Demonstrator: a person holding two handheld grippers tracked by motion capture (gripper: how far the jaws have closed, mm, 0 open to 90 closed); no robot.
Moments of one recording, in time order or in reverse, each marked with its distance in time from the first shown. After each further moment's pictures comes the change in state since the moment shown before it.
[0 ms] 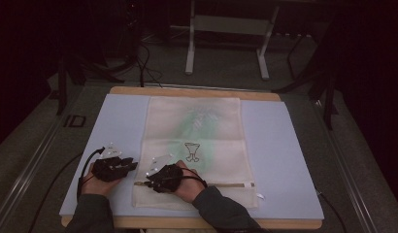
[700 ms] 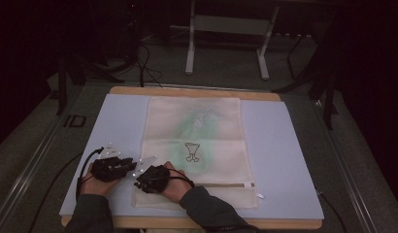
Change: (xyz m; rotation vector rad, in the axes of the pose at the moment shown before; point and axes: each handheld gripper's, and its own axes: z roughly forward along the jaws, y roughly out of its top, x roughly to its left) left arm 0.000 -0.001 -0.002 -0.005 -0.016 -0.002; right arm 0.005 0.015 0.036 0.038 0.004 0.001
